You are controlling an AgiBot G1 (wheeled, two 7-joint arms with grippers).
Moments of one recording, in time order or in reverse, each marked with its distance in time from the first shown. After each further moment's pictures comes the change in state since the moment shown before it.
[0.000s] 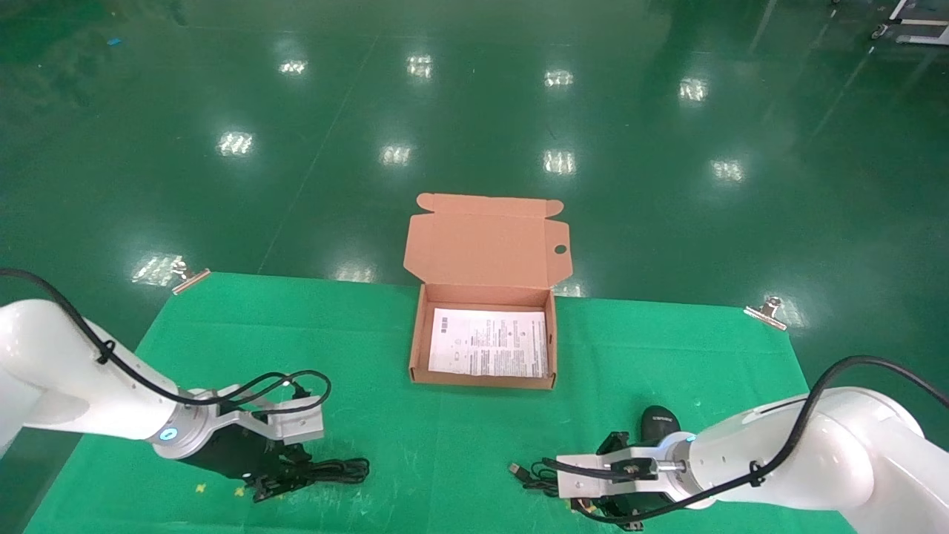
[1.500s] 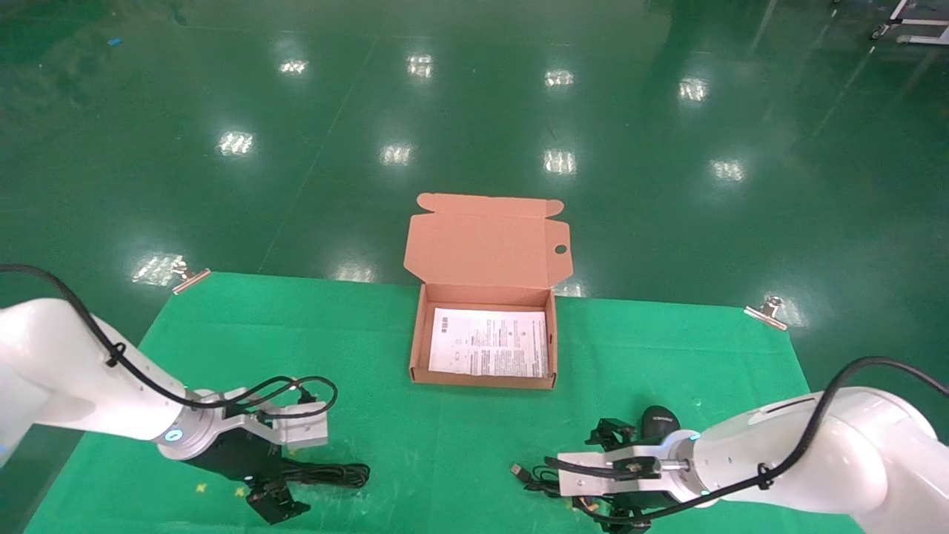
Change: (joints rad) left arm 0.012 -0.013 0.014 -0.088 0.020 0.024 -0.036; right arm 0.001 0.022 0.004 0.045 0.000 -0.011 0.011
